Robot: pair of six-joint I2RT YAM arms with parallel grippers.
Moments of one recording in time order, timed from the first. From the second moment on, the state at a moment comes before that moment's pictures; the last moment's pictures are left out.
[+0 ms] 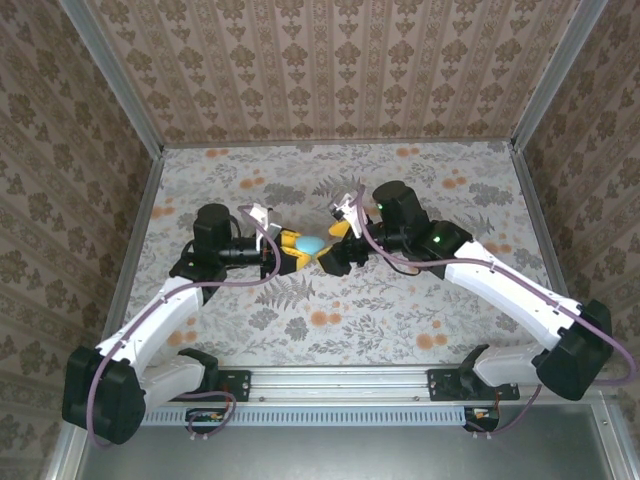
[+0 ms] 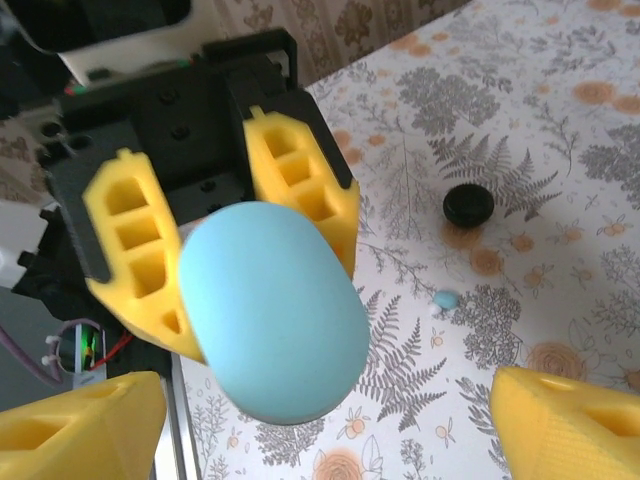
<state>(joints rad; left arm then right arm) -0.42 1.07 0.67 0.11 1.13 0.01 0.70 1.31 1.16 -0.42 -0.49 -0.01</state>
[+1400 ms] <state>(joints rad) -0.42 1.09 0.67 0.00 1.08 0.13 0.60 1.58 1.33 -0.43 -0.76 0.15</state>
